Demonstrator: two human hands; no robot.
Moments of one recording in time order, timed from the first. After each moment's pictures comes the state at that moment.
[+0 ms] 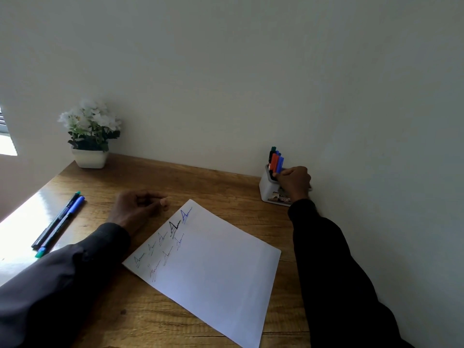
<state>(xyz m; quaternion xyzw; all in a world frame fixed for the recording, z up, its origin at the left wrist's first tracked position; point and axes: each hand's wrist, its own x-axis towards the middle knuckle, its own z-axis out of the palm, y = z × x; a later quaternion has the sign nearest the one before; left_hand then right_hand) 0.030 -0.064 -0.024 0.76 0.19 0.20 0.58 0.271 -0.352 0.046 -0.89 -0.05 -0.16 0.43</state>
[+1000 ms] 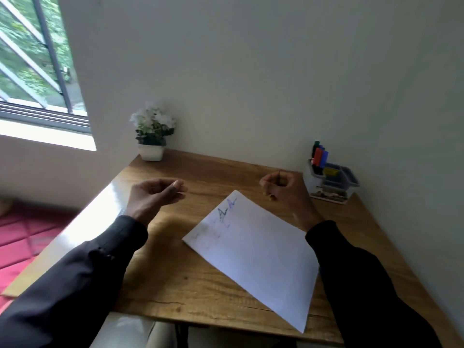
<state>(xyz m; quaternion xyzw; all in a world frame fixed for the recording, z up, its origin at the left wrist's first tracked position) -0.050 -0.043 -0.003 0.63 0.19 0.30 0.69 0.156 -0.285 0.020 -0.79 -0.26 0.03 0.56</state>
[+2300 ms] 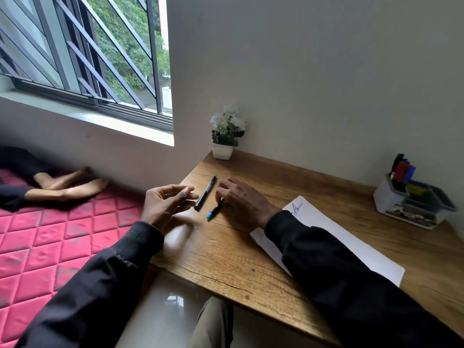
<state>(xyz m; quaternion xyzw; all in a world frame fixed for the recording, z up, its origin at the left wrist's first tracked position) -0.157 0.018 -0.023 0.57 0.26 0.35 0.70 0.040 -0.095 -0.011 -0.68 -0.72 -0.09 0.08</state>
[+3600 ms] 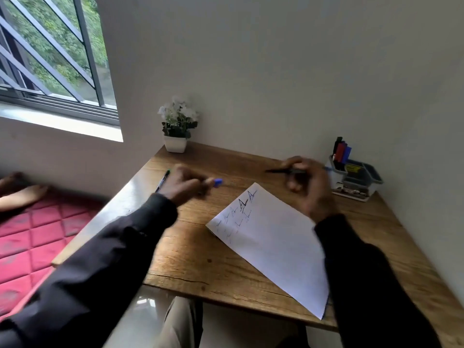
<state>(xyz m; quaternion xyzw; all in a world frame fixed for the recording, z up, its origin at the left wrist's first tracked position) -0.063 -0.050 0.023 0.76 0.15 0.19 0.60 0.113 -0.271 0.041 -0.54 -0.27 0.19 0.78</state>
